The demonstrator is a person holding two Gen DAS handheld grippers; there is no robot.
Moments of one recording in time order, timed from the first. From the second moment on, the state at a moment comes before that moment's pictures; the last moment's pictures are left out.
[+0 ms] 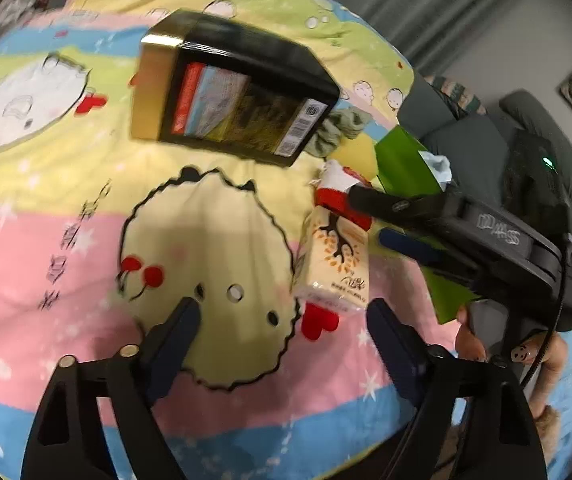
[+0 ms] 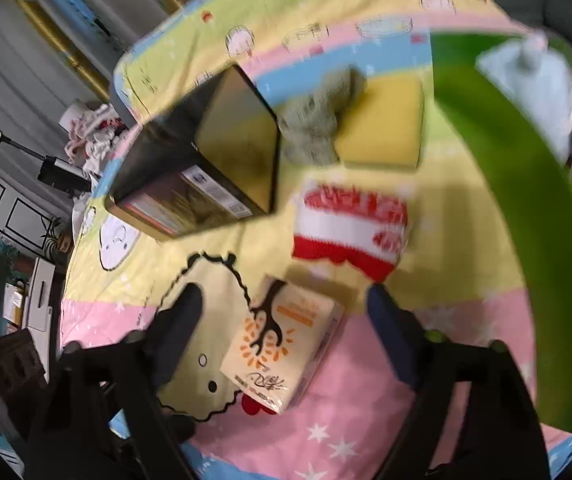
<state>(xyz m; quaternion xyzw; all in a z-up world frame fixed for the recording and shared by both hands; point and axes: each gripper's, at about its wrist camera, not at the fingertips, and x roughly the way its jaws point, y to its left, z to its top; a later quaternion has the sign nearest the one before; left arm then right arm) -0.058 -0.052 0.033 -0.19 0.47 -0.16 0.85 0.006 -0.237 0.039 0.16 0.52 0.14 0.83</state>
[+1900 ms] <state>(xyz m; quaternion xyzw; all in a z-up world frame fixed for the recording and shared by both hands) -0.018 -0.242 0.100 -0.11 0.43 -0.37 0.82 -0.059 -0.417 0.109 0.29 0.36 -0.07 0.88</state>
